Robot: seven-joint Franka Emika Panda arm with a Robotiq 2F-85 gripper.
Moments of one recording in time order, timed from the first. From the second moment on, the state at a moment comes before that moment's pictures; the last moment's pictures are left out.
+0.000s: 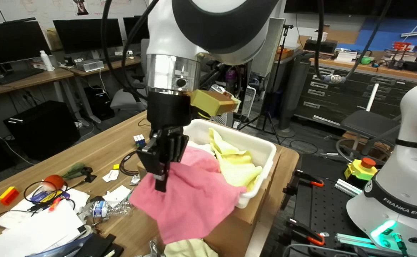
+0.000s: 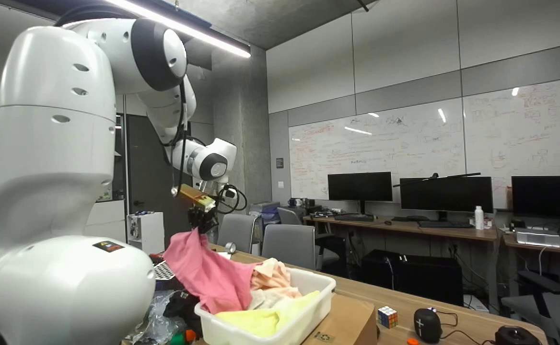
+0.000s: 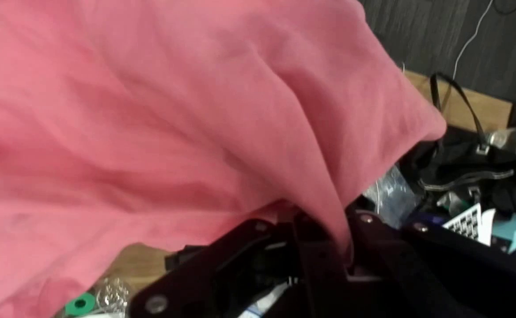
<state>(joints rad) 0.26 0.07 0.26 -2.12 0.45 2.27 0.09</state>
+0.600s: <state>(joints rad) 0.31 0.10 0.29 -2.16 0.34 2.80 0.28</state>
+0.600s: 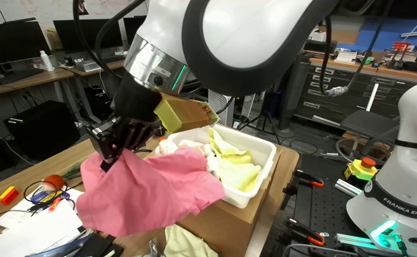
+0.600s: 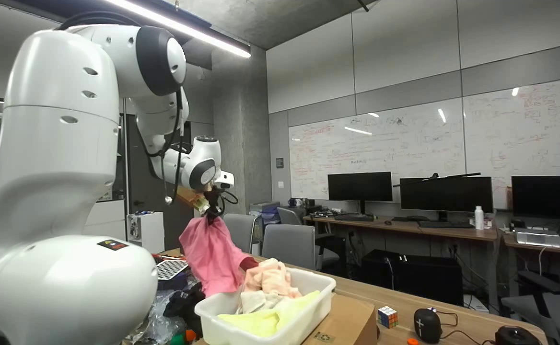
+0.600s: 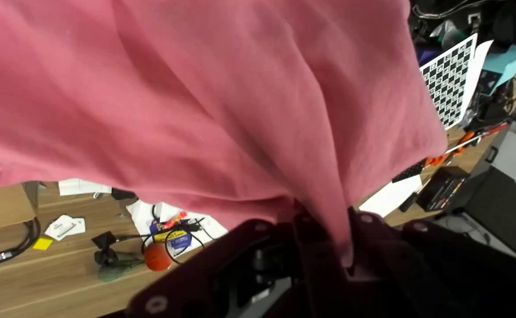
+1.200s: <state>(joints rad) 0.32 0.13 0.27 -2.18 0.14 2.78 0.36</state>
